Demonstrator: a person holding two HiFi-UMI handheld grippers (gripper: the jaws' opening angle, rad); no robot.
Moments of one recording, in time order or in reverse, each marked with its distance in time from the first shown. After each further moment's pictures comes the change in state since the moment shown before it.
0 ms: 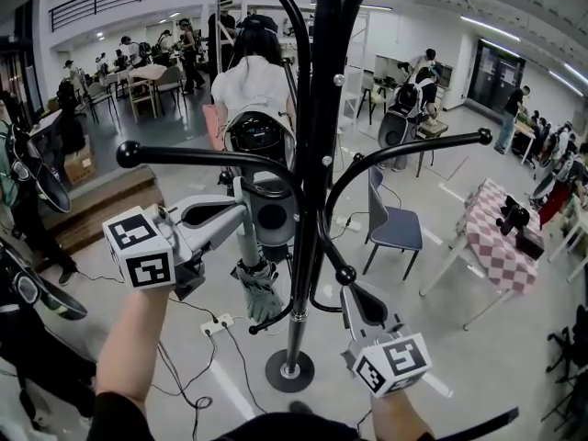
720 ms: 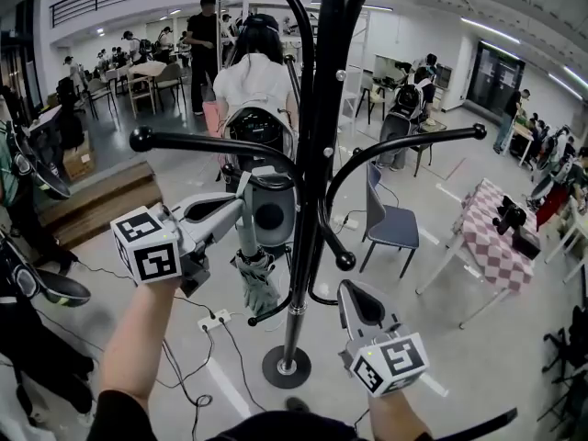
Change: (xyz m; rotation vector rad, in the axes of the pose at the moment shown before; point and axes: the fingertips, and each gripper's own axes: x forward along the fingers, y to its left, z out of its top) left arm -0.003 0.007 -0.015 -0.087 -0.045 0.058; right arm -0.014 0.010 0.001 -0.005 0.005 0.011
